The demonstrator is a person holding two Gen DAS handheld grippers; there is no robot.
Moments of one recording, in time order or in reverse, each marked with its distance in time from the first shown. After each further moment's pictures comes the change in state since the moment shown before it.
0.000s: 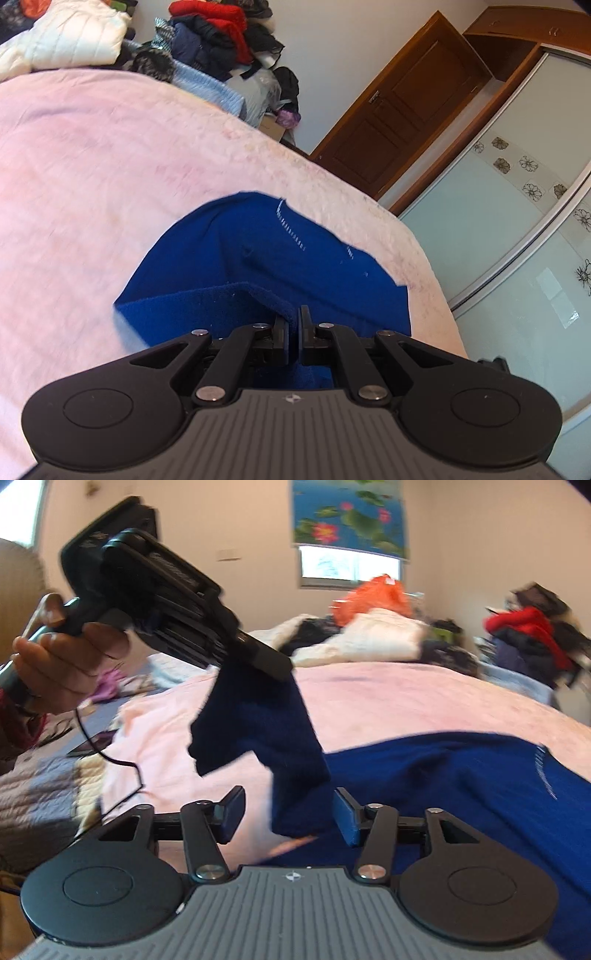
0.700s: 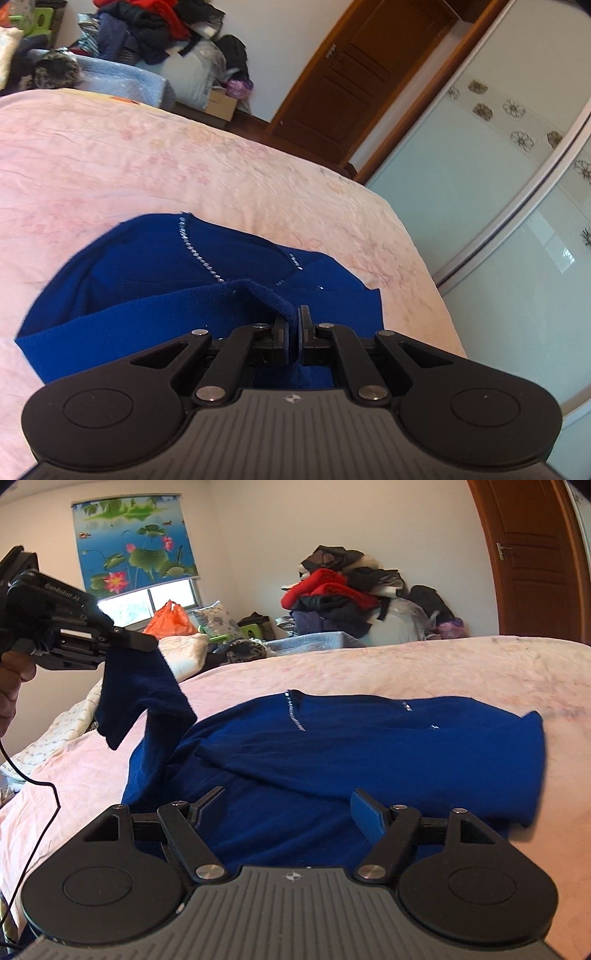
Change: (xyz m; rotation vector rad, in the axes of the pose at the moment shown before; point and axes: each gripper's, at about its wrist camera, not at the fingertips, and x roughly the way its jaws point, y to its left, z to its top) left arm 0.151 -0.105 0.058 0.156 0.151 -0.052; right arm -0.075 -0.139 -0.066 0.389 -0.080 -0.427
